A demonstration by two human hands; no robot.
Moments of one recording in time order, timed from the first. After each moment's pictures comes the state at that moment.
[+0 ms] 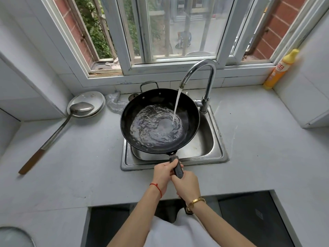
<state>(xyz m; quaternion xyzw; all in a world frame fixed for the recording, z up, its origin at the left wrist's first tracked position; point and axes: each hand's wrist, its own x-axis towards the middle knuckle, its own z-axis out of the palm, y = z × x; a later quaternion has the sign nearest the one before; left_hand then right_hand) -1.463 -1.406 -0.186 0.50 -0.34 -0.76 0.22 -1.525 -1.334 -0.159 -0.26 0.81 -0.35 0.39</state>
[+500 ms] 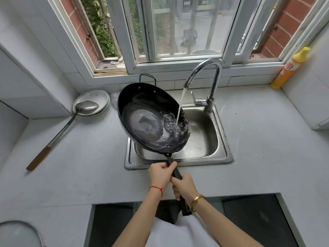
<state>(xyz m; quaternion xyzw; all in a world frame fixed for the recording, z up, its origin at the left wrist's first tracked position) -1.450 -1.411 -0.183 0.62 -0.54 -0.52 0.22 -1.522 -1.342 -0.173 -0.16 0.68 -0.41 0.59</state>
